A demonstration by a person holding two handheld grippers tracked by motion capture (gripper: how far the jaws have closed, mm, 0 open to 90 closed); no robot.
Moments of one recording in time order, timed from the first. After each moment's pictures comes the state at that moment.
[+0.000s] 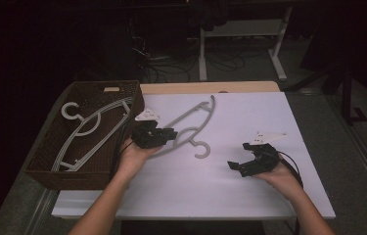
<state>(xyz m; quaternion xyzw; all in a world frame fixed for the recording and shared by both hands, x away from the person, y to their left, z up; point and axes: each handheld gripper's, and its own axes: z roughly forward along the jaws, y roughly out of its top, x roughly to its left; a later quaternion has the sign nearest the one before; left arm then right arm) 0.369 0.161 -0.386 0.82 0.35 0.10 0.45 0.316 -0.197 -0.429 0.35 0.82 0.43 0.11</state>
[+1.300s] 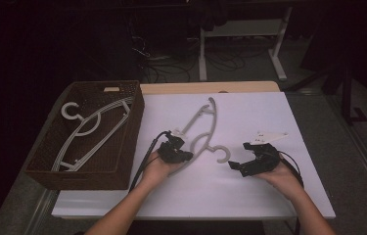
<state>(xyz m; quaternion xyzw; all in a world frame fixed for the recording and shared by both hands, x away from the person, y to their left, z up) 0.364 0.095 -0.452 0.88 0.33 0.03 0.35 0.317 -0.199 -0.428 0.35 0.82 0.44 0.11</state>
